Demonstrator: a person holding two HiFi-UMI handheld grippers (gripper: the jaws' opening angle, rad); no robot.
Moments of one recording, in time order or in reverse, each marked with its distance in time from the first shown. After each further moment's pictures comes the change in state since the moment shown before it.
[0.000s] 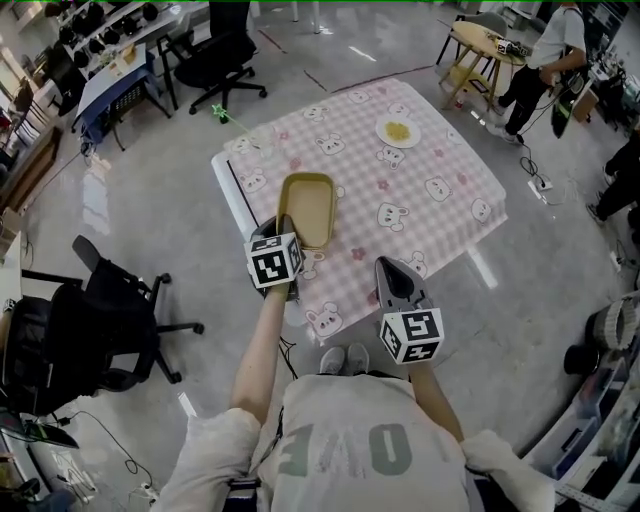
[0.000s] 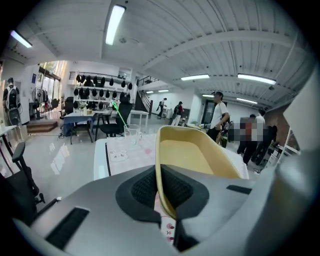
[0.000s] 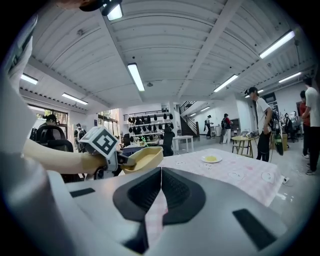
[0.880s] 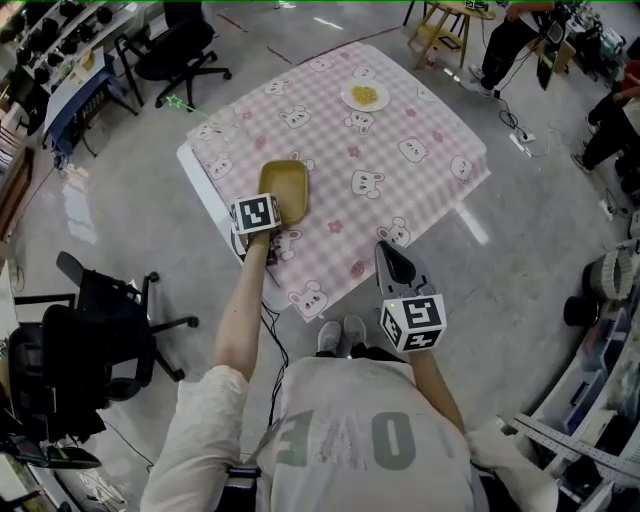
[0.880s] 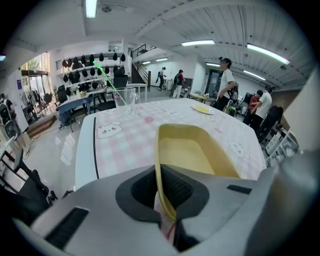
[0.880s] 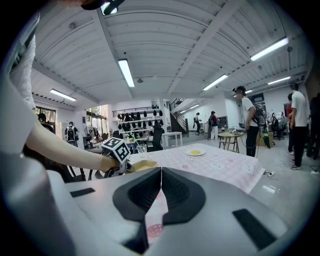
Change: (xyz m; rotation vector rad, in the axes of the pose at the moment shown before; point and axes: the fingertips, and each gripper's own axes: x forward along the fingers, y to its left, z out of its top) left arm 0.086 0.014 -0.066 0.081 0.346 0.037; right arm -0.036 -0.033 -0.023 0.040 0.048 -0.122
